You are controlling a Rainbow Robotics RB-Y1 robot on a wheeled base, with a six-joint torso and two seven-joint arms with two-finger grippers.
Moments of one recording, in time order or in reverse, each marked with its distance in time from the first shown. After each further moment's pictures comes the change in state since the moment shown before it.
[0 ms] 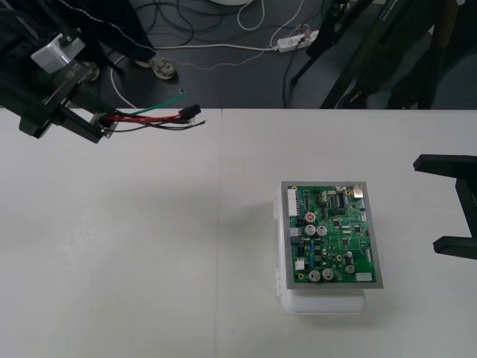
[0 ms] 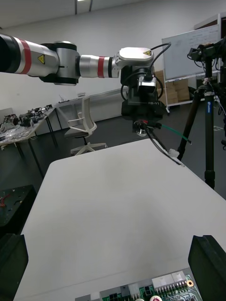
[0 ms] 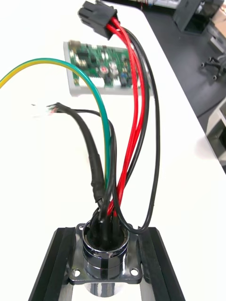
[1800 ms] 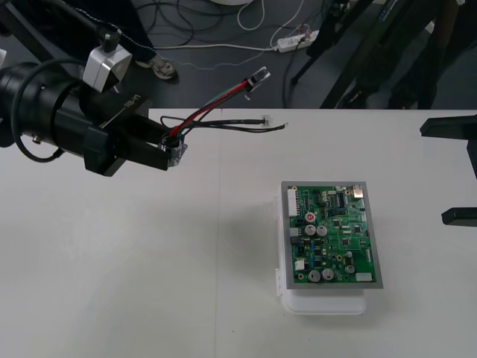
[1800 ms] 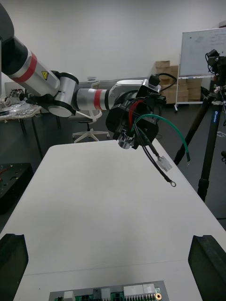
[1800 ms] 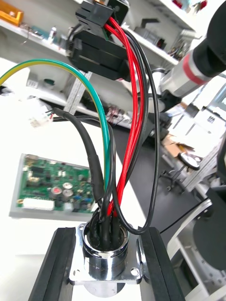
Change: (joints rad) right arm -0.141 -0.093 0.002 0.003 0.000 0.000 0.000; left arm 0.477 -0.374 0.598 -0.258 -0.058 -0.019 0.400
